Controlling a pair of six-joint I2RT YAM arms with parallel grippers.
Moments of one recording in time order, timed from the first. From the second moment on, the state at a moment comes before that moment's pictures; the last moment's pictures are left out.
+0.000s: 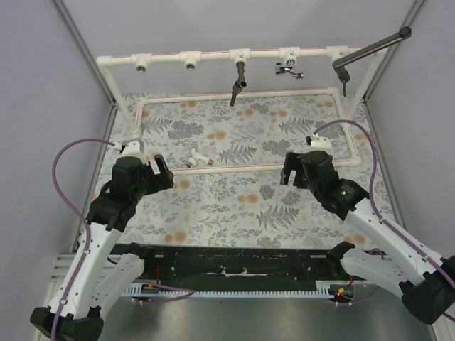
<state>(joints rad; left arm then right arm) -0.26 0.72 0.85 -0.71 -0.16 -0.41 0.58 0.93 0.80 -0.51 0.36 0.49</state>
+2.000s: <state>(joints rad) -0.27 1.21 0.79 -0.46 -0.03 -0.58 0.17 1.49 0.85 -0.44 -0.34 0.52</state>
